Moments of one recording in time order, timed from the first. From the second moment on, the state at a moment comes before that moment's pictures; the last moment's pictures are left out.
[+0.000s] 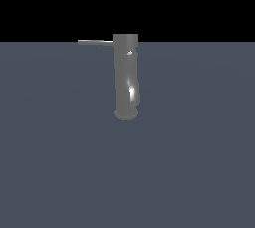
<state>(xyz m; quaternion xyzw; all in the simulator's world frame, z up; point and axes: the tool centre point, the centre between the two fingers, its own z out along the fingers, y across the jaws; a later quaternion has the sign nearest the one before) -0.213 0.011 0.492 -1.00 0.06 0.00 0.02</state>
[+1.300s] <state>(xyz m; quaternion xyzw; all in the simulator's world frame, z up) -0.060 0.055 0.434 -0.93 0.36 0.04 0.05</state>
